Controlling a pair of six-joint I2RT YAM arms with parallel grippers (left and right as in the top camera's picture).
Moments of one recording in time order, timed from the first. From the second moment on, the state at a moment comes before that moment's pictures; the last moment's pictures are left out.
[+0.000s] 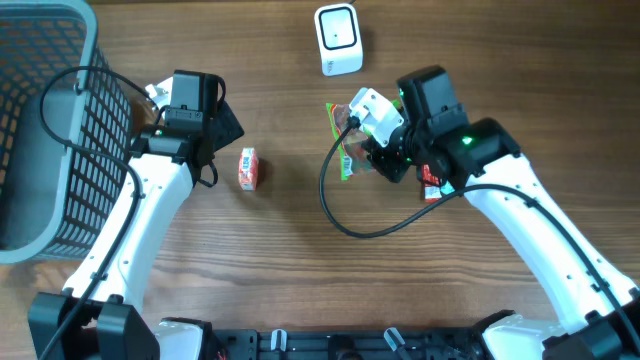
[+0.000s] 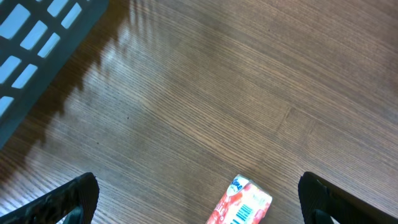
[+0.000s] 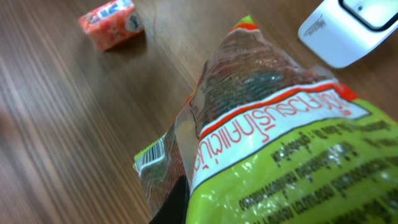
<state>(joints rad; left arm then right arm) -0.15 1.48 1.13 -0.71 -0.31 -0.63 0.45 1.48 1.29 -0.80 -0.26 -0.47</state>
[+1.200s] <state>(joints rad) -0.15 1.49 1.13 -0.71 -0.30 -0.63 0.54 2.43 2.16 -0.15 0.68 -1.09</state>
